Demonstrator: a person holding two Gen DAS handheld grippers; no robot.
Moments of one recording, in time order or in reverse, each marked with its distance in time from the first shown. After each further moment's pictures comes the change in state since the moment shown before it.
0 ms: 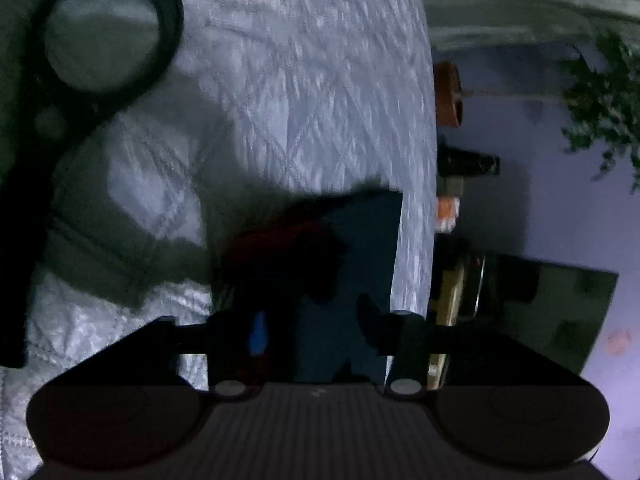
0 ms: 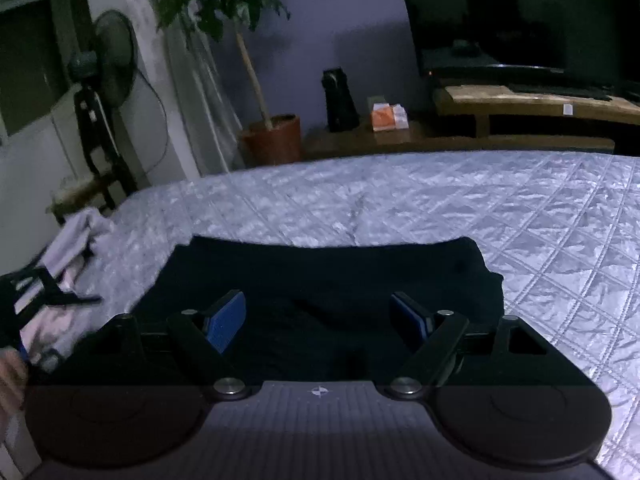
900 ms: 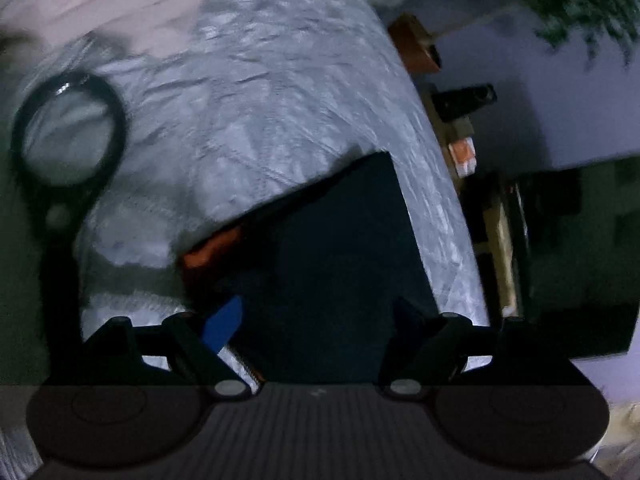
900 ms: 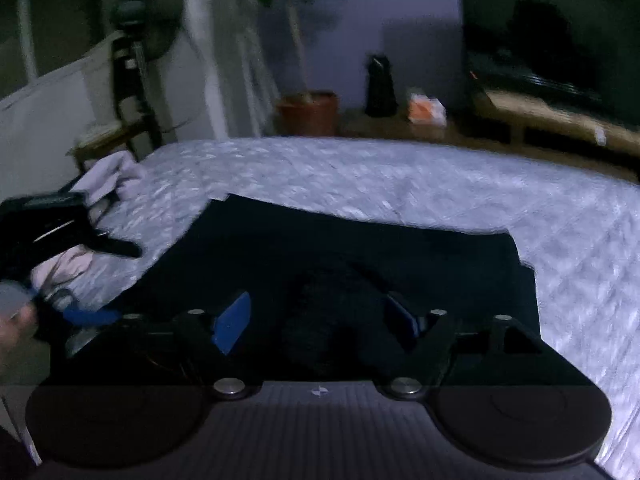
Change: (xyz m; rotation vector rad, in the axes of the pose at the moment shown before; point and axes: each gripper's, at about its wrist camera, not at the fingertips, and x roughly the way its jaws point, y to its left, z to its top) left arm -0.024 -0.028 -0.012 0.309 -0.001 0.151; right arm -0.017 0.038 -0.017 -0.117 0.063 0.033
